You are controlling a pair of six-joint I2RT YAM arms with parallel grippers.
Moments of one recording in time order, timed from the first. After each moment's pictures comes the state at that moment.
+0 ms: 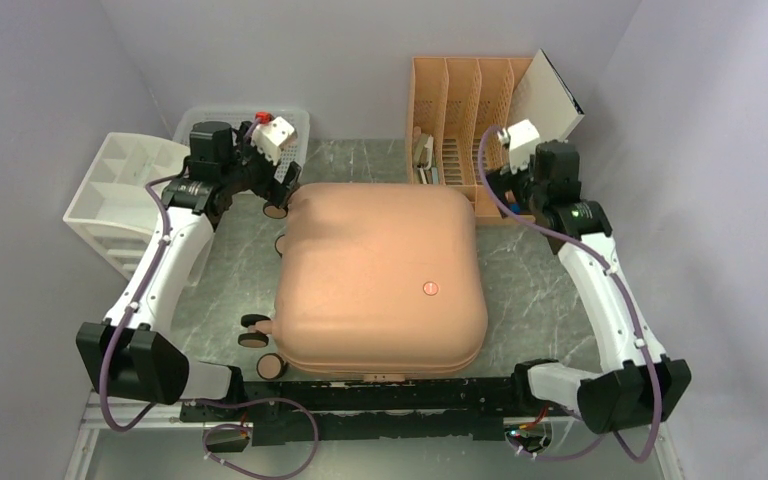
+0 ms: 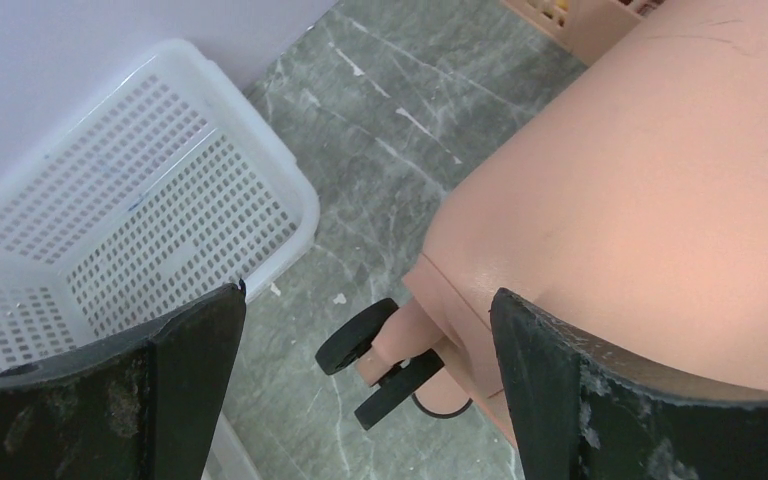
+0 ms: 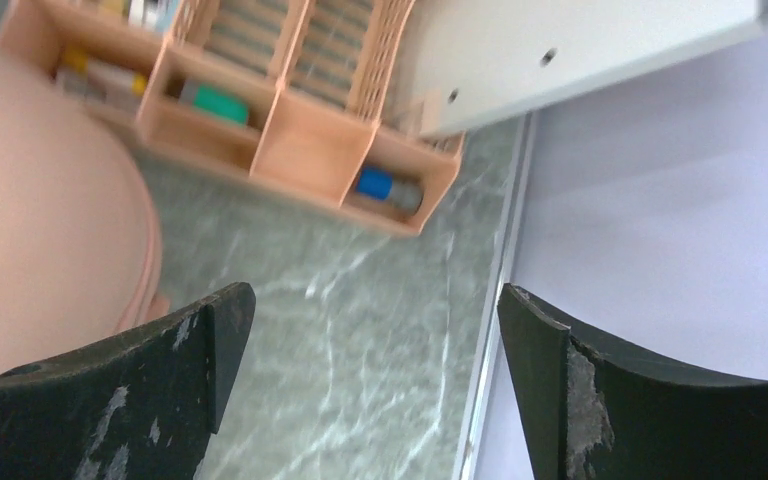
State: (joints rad) left arm -0.15 1.35 1.35 -0.47 0.39 0.45; right arm 0.16 1.17 1.21 -0.62 0.12 -0.41
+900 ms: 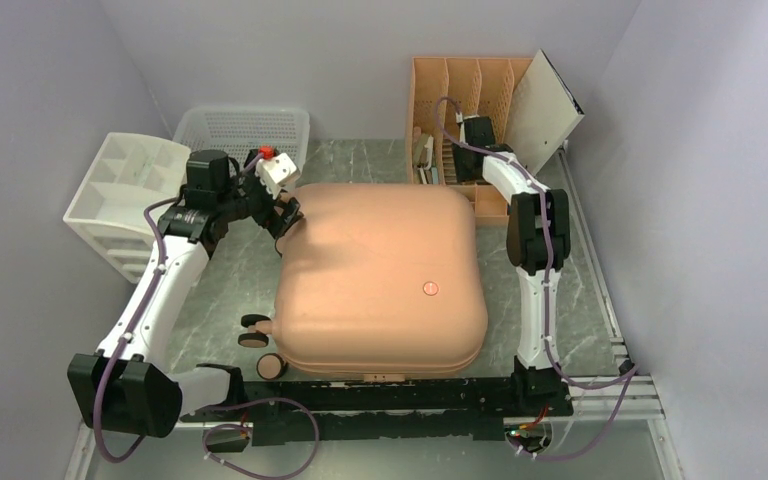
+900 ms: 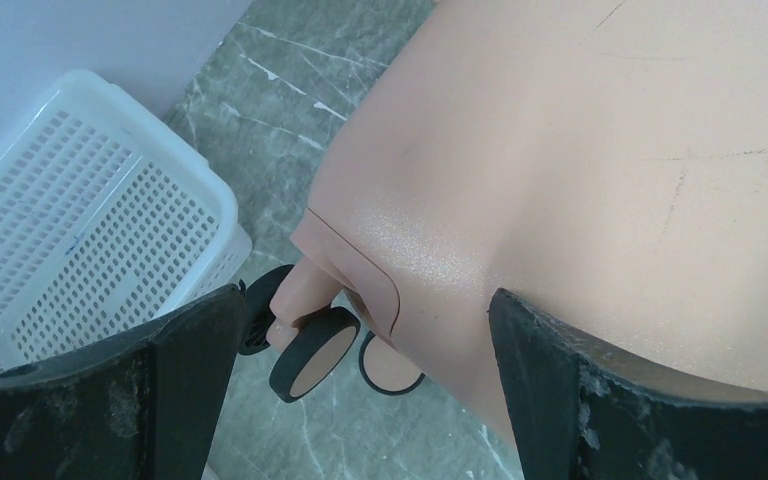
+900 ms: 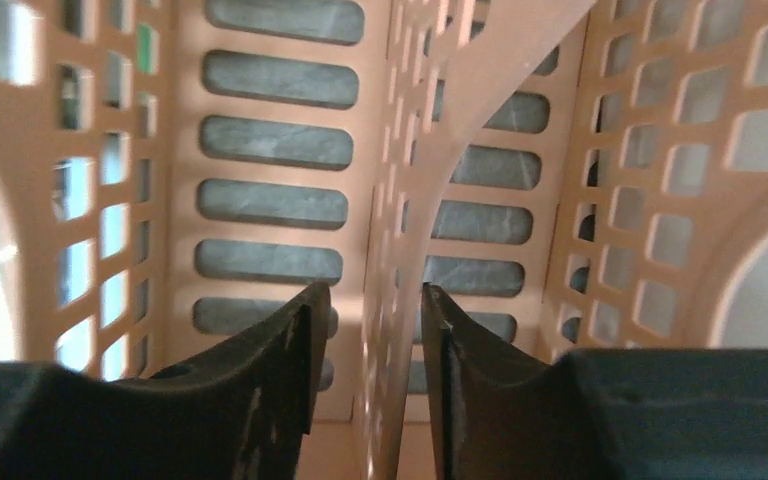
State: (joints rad) left arm -0.14 1.21 1.16 -0.48 0.57 0.58; right arm 0.15 2.29 1.89 -0.42 0.13 -0.06
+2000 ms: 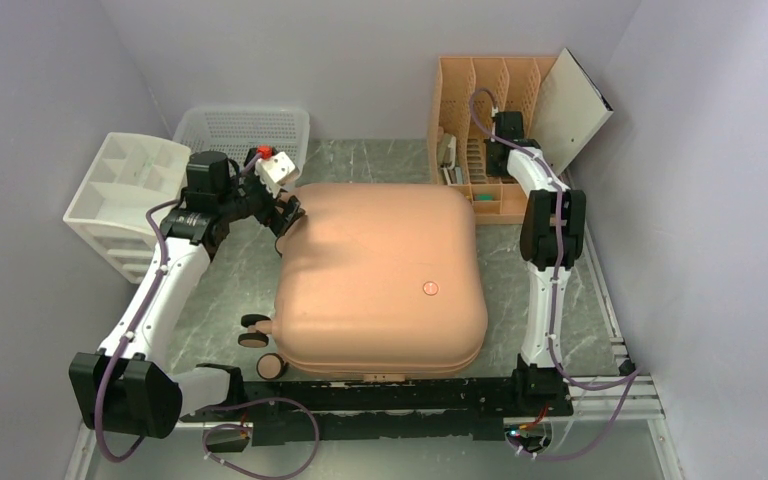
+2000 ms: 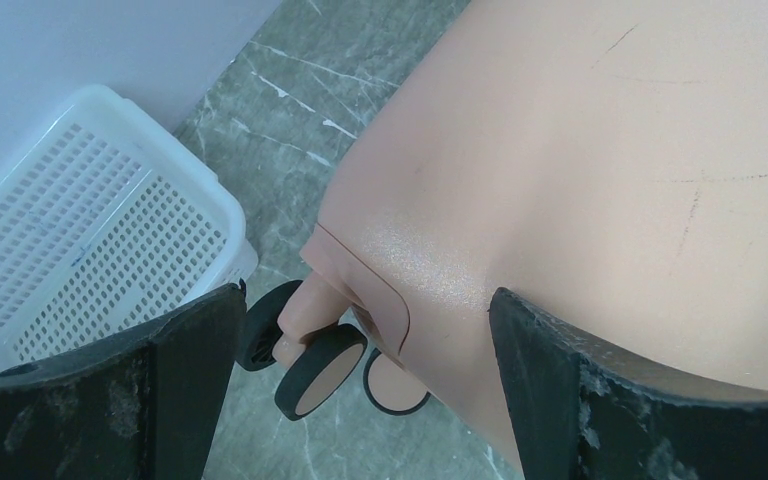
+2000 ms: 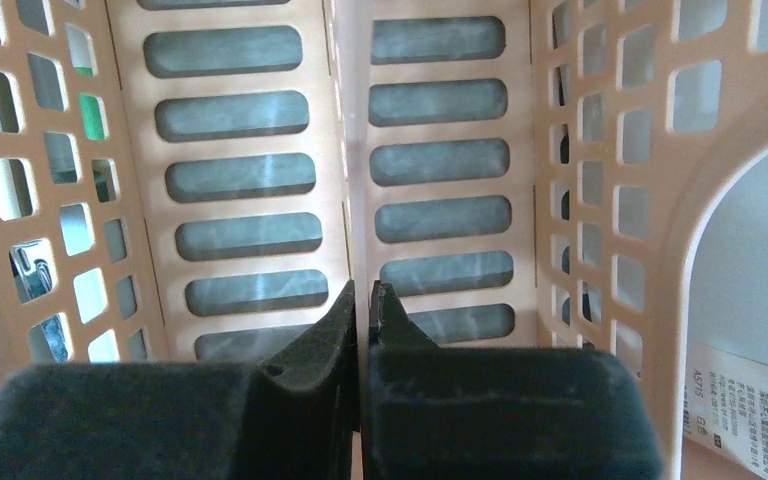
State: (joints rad) left arm -0.14 1.20 1.11 -0.38 0.58 0.55; right arm 0.02 2.35 1.99 -0.48 0.15 0.01
